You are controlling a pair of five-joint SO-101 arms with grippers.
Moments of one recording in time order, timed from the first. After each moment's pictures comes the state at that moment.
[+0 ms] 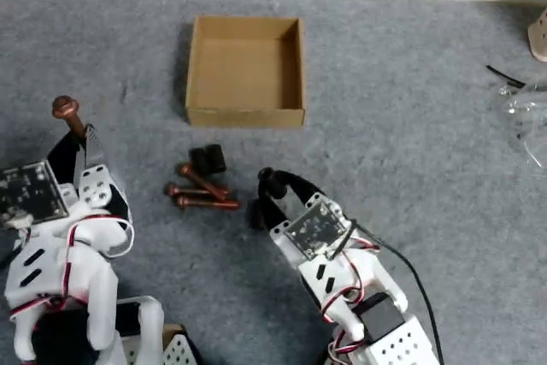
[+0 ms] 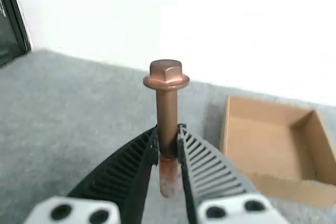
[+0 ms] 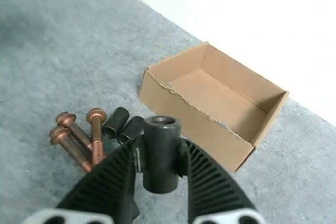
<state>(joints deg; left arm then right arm) -15.3 -89.8 51.8 56.2 8.8 -35.3 -103.4 94.6 26.9 18.7</state>
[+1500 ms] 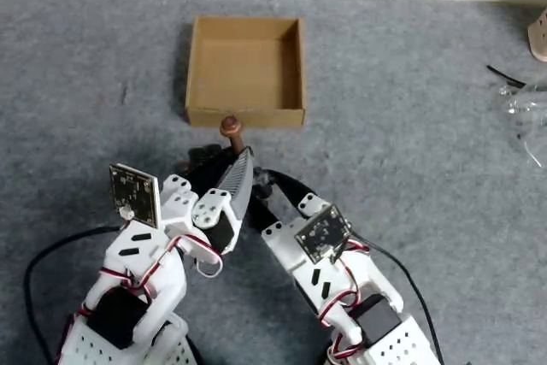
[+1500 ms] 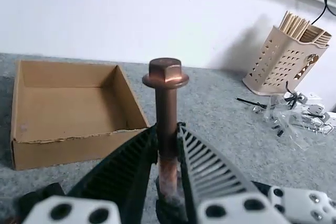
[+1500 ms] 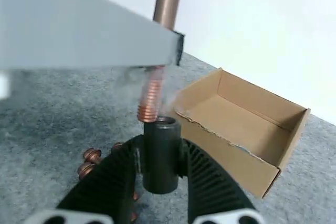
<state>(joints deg) 25.2 -97.2 75.6 36.3 24.0 -39.0 -103.4 95.7 21.2 12.0</state>
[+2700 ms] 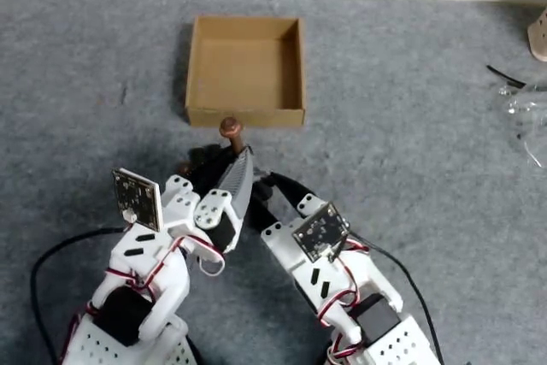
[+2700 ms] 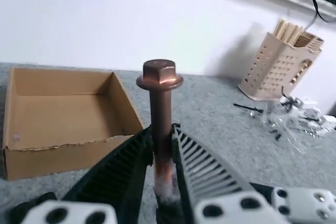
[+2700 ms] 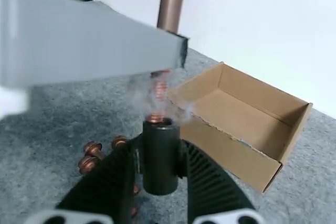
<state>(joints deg) 27.6 -98.2 81.2 33.1 23.9 -38.9 -103.3 95.7 21.3 12.0</state>
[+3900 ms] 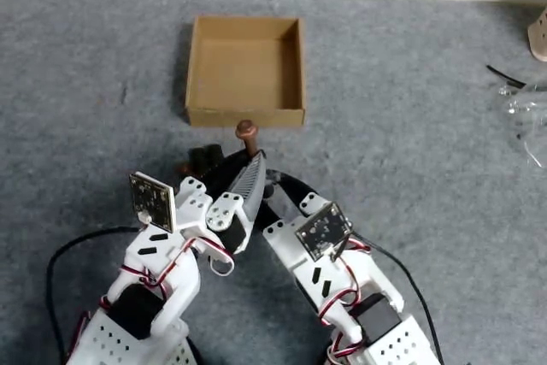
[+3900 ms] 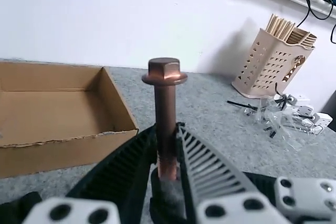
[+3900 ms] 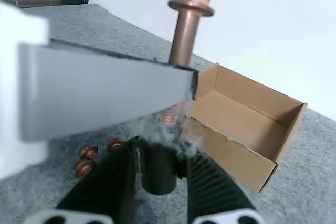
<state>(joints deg) 26.4 -98.2 88.3 23.1 24.2 -38.7 -103.3 95.7 21.2 11.9</state>
